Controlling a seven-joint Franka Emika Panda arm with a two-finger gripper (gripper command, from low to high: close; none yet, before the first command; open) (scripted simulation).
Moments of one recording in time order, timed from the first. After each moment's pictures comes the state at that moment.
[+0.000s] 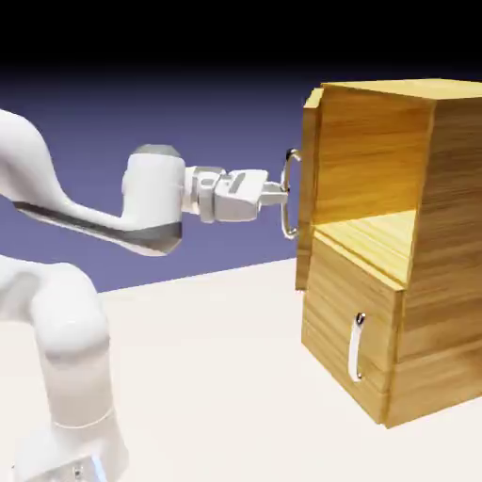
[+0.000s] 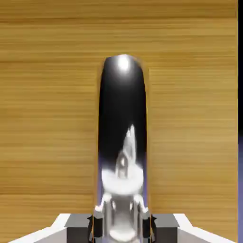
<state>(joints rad) 0.07 -1.03 0.14 -2.89 -1.77 2.39 2.79</state>
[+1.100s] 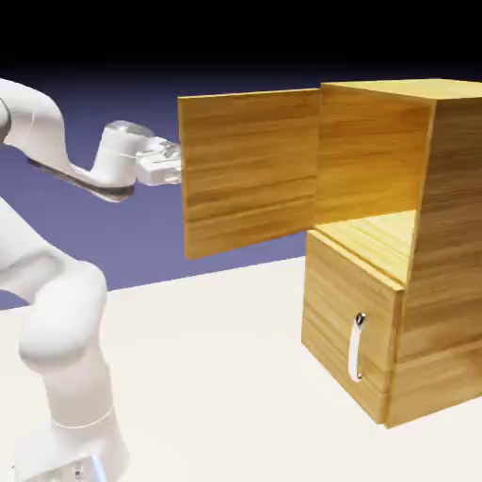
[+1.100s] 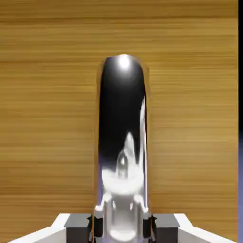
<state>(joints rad) -0.39 -0.59 1.28 -2.21 -0.80 1.19 2.76</state>
